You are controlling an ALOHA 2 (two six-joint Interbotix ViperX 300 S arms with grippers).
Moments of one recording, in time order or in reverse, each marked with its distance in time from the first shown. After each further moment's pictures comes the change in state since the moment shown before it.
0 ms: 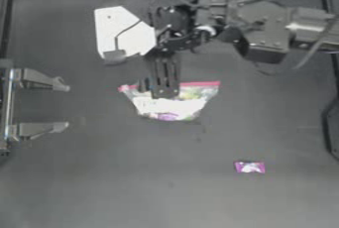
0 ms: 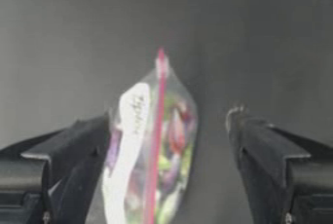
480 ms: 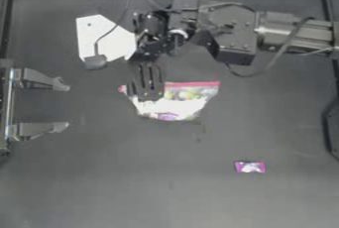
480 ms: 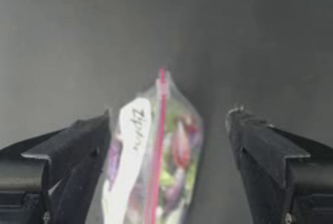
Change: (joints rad) left arm 0.000 0.000 0.000 0.000 0.000 0.000; right arm 0.009 0.109 -0.098 0.015 0.057 -0.002
